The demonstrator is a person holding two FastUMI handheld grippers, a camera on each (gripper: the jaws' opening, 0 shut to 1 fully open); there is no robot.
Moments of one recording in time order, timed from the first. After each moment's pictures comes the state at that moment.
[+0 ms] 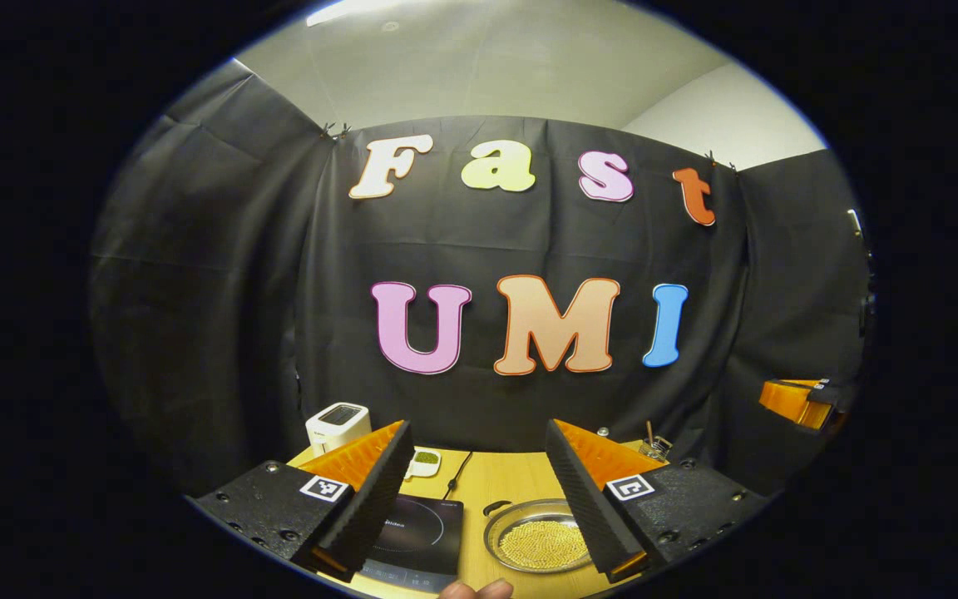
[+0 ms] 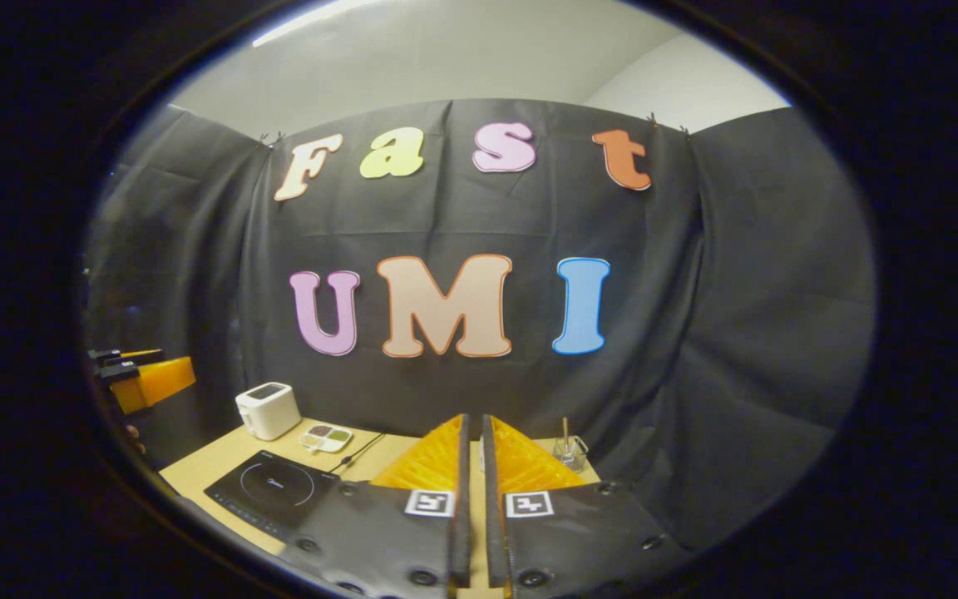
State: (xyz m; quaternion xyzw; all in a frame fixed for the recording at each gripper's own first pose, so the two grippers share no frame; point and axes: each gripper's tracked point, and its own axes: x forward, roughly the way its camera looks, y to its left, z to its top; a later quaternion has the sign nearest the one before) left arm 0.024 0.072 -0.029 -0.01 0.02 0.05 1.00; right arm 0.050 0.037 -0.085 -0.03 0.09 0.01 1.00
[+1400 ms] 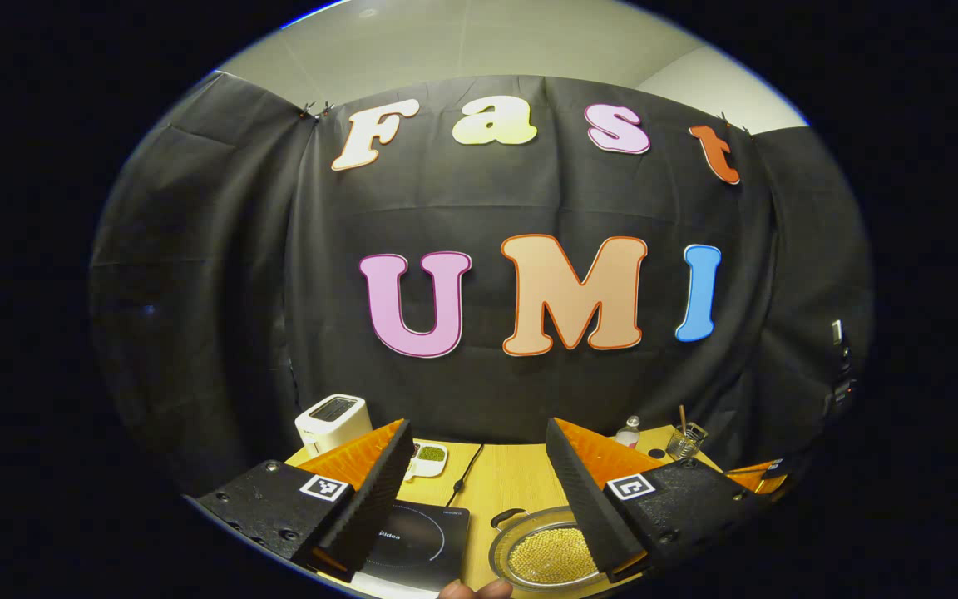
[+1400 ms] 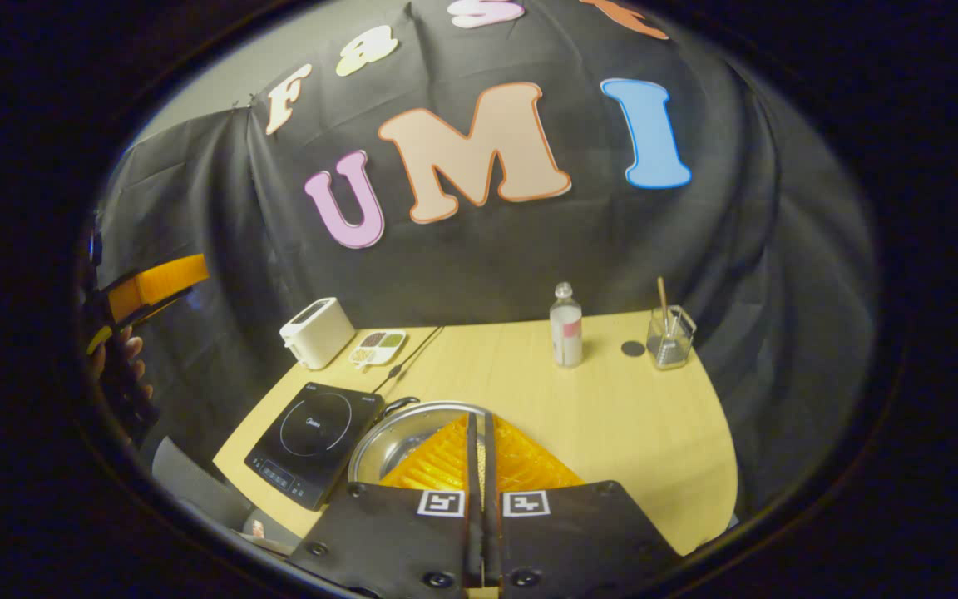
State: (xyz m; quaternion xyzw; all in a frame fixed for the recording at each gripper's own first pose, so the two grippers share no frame) left arm 0.131 0.072 -0.078 0.00 0.08 0.06 1.00; right arm 0.114 0.056 -0.303 0.05 0.35 0.13 0.93
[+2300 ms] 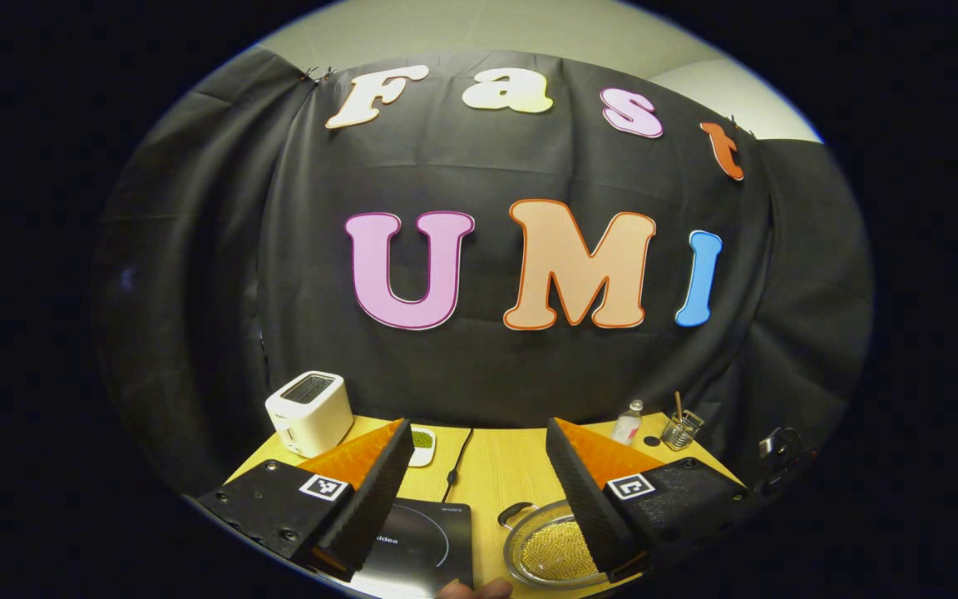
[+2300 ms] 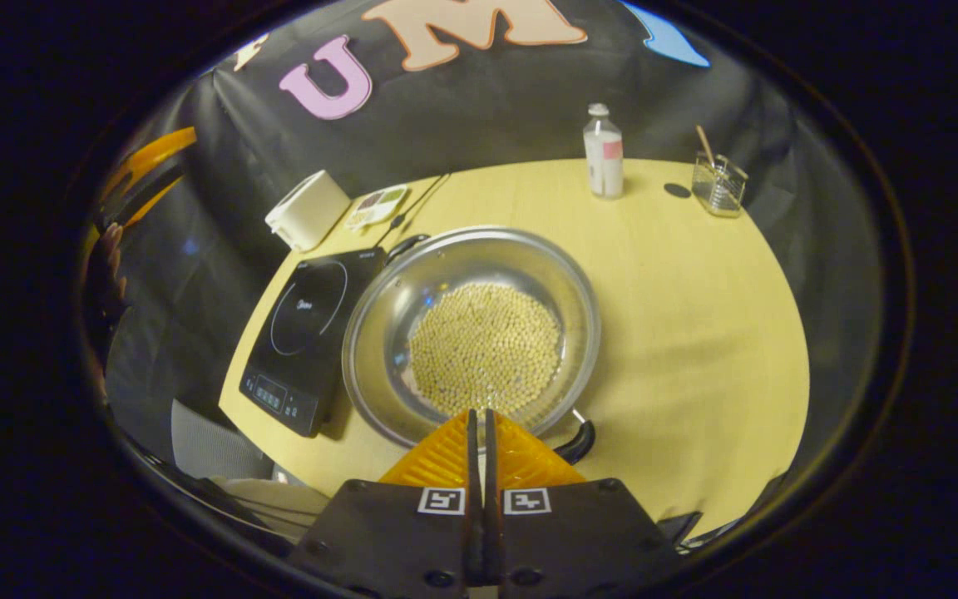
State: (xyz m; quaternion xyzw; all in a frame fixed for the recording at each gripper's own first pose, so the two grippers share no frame) left arm 0.159 0.113 -0.126 -0.03 0.11 0.02 0.99; right arm 0.015 0.100 -0.447 0.04 0.55 0.14 0.82
